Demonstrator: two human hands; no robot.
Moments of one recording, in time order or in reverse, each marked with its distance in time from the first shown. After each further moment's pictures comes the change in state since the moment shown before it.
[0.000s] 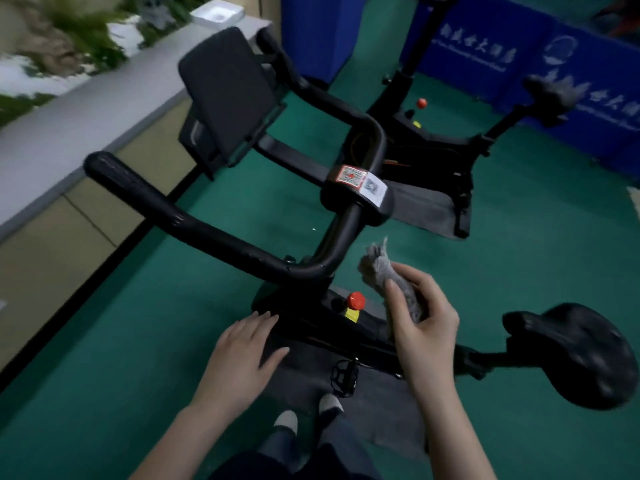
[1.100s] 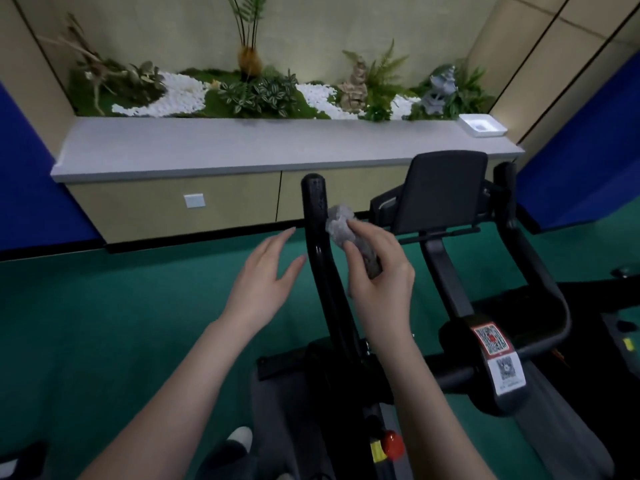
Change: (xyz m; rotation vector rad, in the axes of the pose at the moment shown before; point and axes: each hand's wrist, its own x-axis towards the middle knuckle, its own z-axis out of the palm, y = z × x) left_hand 0.033 -0.004 -0.101 -0.432 0.910 -0.638; right_hand 0.098 -0.080 0.168 0.208 -0.811 -0.570
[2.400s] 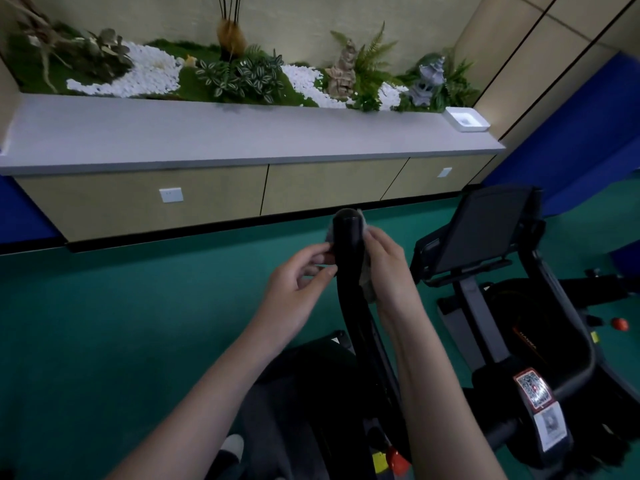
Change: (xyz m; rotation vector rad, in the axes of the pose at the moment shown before) left_hand 0.050 0.002 -0.012 -0.816 -0.108 -0.137; right_hand 0.076 0.009 0.064 0.255 -0.193 0.623
